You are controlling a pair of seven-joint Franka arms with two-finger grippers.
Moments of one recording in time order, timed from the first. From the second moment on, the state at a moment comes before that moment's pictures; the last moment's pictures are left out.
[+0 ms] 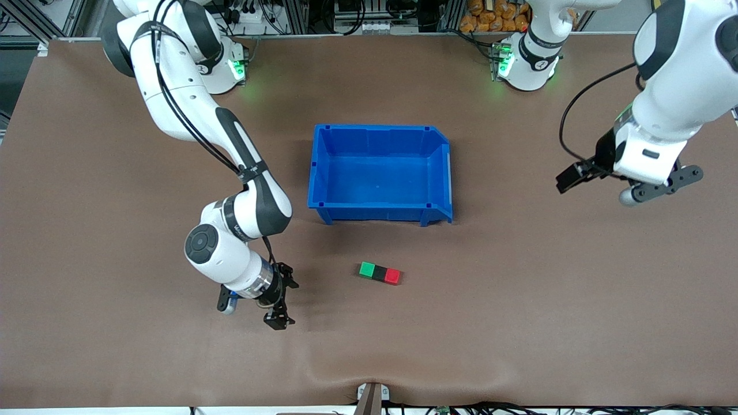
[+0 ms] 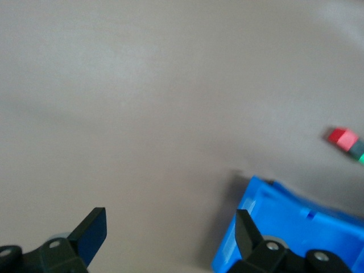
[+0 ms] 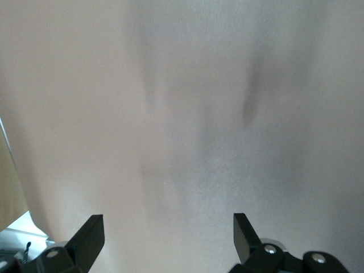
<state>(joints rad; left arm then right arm) -0.12 -0.01 -0.07 -1.79 0.03 1.81 -0.51 0.38 0.93 -0.04 -1.16 0.31 2.37 1.70</state>
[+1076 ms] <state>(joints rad) 0.00 -0.06 -0.05 -1.64 0.07 1.52 0.10 0.19 0.68 -0.04 -1.16 0.30 1.88 1.05</state>
